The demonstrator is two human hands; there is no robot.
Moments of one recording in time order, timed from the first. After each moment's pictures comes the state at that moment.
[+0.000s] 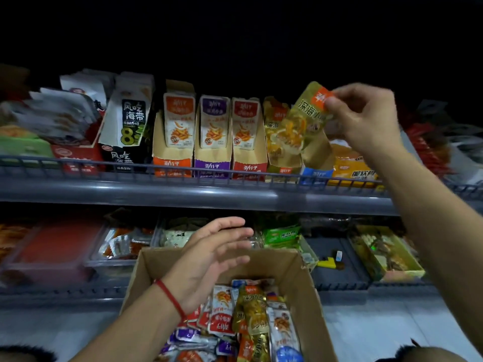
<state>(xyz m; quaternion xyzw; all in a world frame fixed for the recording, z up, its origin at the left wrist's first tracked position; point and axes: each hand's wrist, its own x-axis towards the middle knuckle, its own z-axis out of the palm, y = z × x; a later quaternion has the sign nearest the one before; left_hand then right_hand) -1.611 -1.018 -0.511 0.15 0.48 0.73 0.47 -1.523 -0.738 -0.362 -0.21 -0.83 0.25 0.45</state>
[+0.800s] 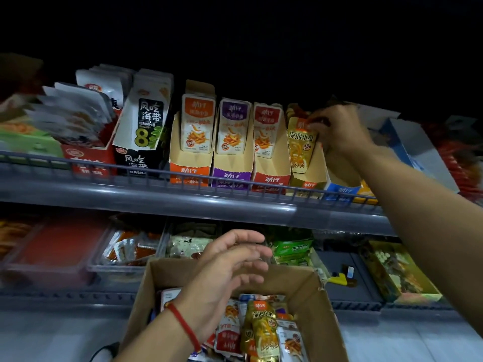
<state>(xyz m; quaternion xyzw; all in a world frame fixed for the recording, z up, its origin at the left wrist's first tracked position) -1.621 -1.021 -0.504 0.17 0.52 0.71 0.44 -1.615 -0.686 -0.389 -0.17 -0.95 -0.02 0.27</state>
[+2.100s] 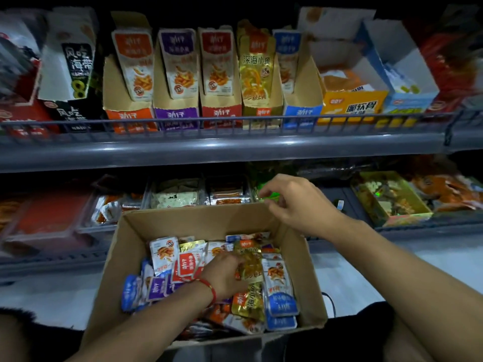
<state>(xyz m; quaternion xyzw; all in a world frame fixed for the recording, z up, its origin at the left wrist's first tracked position) -1.579 -0.979 -0.691 0.51 0.79 0.07 0.33 -1.468 -0.800 -0.556 -0.14 -0.97 0.15 0.13</state>
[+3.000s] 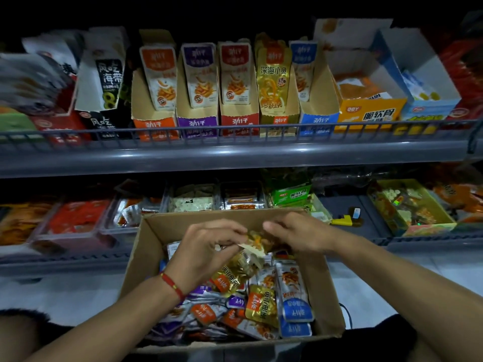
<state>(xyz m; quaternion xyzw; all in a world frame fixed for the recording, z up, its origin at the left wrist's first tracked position) -1.608 -1.025 -0.589 0.57 0.71 0.41 0.04 -1.476 -0.815 -0.580 -0.22 -0.91 0.34 -0.13</state>
